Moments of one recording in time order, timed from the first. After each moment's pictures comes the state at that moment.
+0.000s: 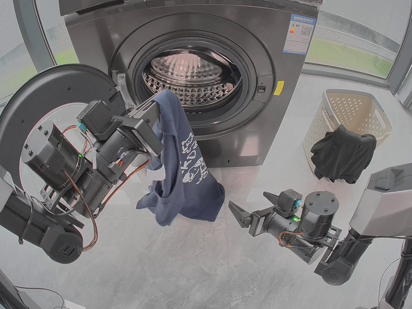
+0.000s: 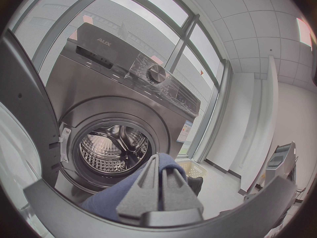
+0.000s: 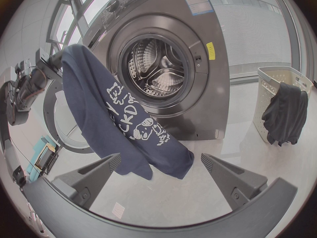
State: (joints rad) left arm -0.57 1.74 -0.64 -1.55 -0.04 -0.19; right arm 0.71 2.11 -0.47 -1.54 -0.19 0.22
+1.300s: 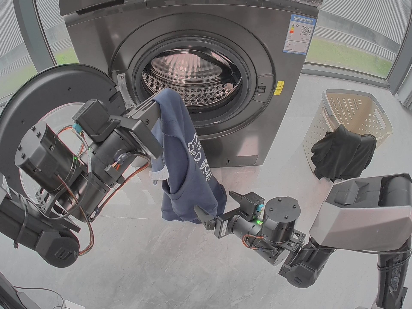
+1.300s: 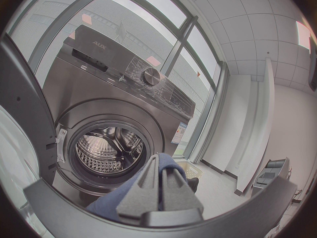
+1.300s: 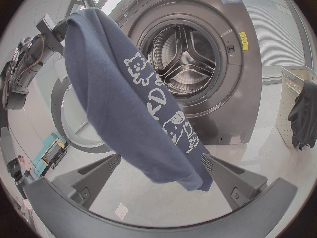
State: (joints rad) left arm -0.59 1.71 -0.62 -1.55 -0.05 -0.19; right arm 0.79 2.30 -0.72 -1.54 -0.17 0.18
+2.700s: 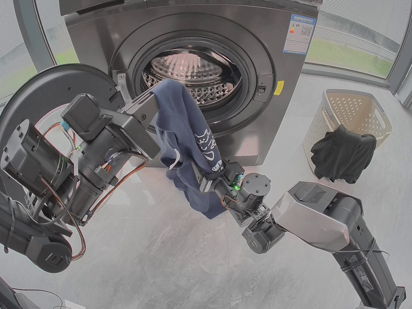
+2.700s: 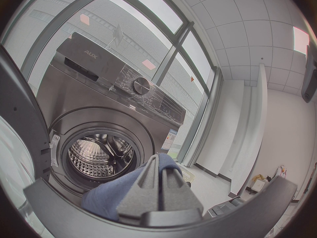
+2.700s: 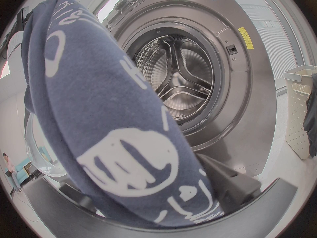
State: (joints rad) left arm -0.64 1.65 -0.61 -1.55 -0.07 -0.19; right arm 0.66 2.67 -1.43 -1.53 -0.14 0.13
